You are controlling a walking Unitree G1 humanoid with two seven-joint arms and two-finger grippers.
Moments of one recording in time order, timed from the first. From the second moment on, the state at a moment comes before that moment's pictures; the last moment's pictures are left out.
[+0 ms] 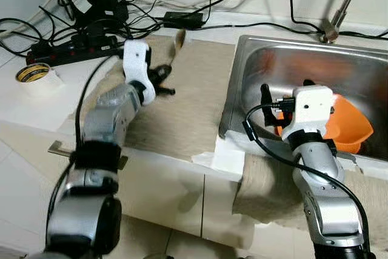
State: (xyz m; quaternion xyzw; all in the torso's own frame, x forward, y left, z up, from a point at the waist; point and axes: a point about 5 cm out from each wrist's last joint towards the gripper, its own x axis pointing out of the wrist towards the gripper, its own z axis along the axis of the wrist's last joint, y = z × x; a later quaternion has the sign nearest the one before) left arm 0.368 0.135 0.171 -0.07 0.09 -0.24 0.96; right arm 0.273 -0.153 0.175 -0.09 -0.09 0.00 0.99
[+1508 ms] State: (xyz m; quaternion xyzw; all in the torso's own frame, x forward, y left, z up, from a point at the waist) left arm 0.277 0.155 0.176 0.01 -0.06 -0.15 0.99; right arm 0.235 -0.190 0.156 -0.09 -0.10 -0.08 0.99
